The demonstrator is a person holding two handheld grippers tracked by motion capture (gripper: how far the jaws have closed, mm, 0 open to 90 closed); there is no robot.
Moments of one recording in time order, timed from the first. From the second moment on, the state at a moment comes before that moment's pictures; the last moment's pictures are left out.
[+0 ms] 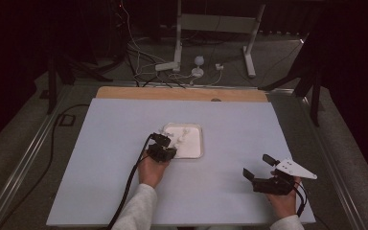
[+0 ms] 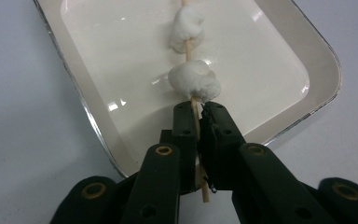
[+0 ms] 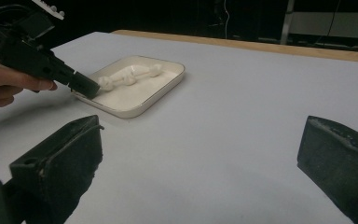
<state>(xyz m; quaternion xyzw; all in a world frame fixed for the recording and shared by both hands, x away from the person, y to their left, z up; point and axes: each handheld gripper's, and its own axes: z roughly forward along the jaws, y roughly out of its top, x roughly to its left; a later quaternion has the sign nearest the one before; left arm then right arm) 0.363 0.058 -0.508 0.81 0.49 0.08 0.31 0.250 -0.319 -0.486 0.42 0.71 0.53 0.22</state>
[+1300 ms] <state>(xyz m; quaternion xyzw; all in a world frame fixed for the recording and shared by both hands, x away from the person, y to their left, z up) 0.344 0.080 -0.484 0.78 0.48 0.08 0.39 0.251 -0.318 -0.487 0.43 0.70 0.53 0.21</state>
